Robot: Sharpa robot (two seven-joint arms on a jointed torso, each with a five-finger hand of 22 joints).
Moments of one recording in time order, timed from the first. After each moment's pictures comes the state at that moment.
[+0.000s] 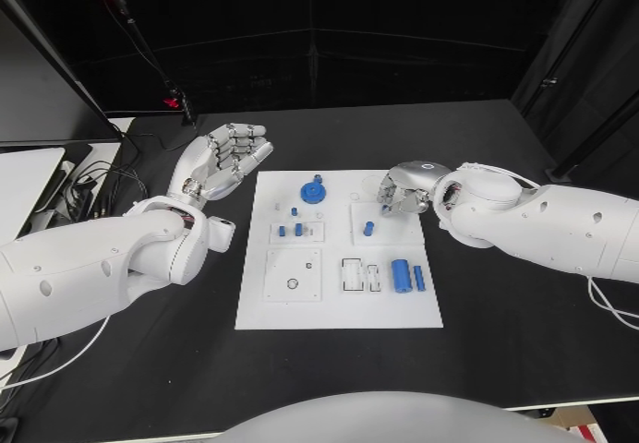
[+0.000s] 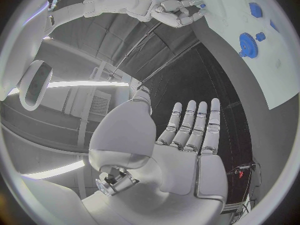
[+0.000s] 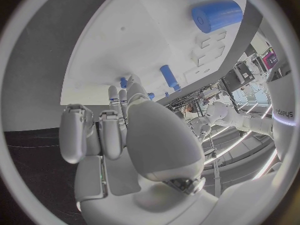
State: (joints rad) left arm 1.30 -0.76 -0.24 1.46 -0.27 -0.58 0.68; left_hand 1.23 0.01 -0.09 0.29 0.25 0.38 0.15 0.60 0.10 0.47 0.25 0.57 0.07 0.32 0.24 0.70 0.14 0.12 0.54 0.29 0.07 0.65; right arm 1.20 -0.86 -0.06 1.42 -1.62 -0.20 -0.17; right_hand 1.62 0.04 -0.08 0.23 0.05 0.92 0.14 0.19 0.07 0.99 0.09 0.30 0.06 1.47 0.01 1.50 1.31 0.06 1.47 0.13 1.42 1.31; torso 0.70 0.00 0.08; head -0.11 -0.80
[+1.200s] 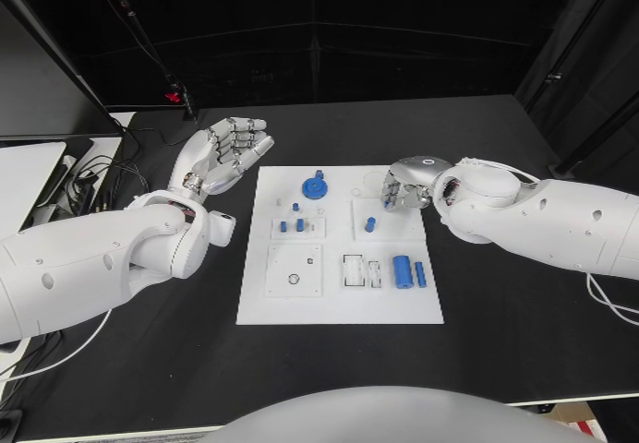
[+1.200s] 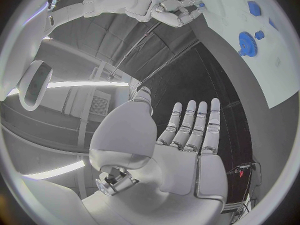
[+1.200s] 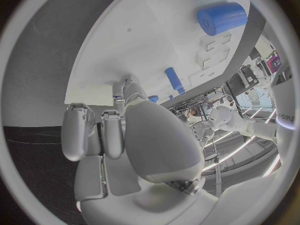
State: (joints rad) left arm 1.30 -0.75 -0.24 1.46 -0.27 -0.58 0.68; left_hand 1.23 0.01 -0.09 0.29 0.25 0.38 0.15 0.59 0.10 0.47 0.25 0.57 0.07 0.32 0.24 0.71 0.14 0.12 0.54 0.29 0.07 0.65; right arm 1.20 -0.85 -0.05 1.42 -1.67 -0.17 -0.23; right_hand 1.67 0.05 -0.03 0.27 0.05 1.10 0.11 0.20 0.08 1.18 0.05 0.20 0.06 1.47 -0.01 1.49 1.29 0.06 1.45 0.10 1.41 1.31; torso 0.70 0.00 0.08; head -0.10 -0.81
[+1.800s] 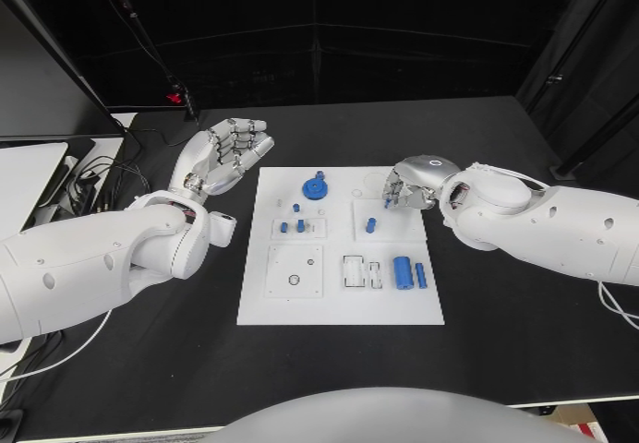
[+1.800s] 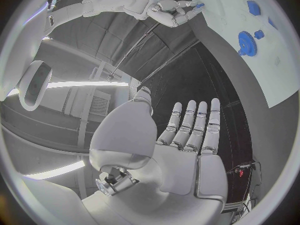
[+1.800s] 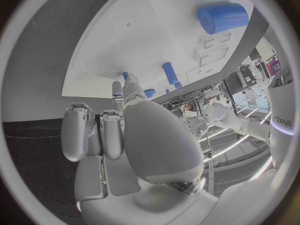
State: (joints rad) left arm 1.30 -0.76 -0.24 1.45 -0.27 -0.58 0.68; left_hand 1.23 0.02 -0.09 0.29 0.25 0.38 0.15 0.60 0.10 0.47 0.25 0.57 0.07 0.32 0.24 0.71 0.14 0.12 0.54 0.29 0.07 0.65; right arm 1.19 -0.89 -0.06 1.46 -1.67 -0.30 -0.18; right_hand 1.70 0.05 -0.01 0.27 0.04 1.12 0.11 0.20 0.08 1.21 0.06 0.17 0.06 1.47 -0.01 1.49 1.29 0.06 1.46 0.10 1.41 1.31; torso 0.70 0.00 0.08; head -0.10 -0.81
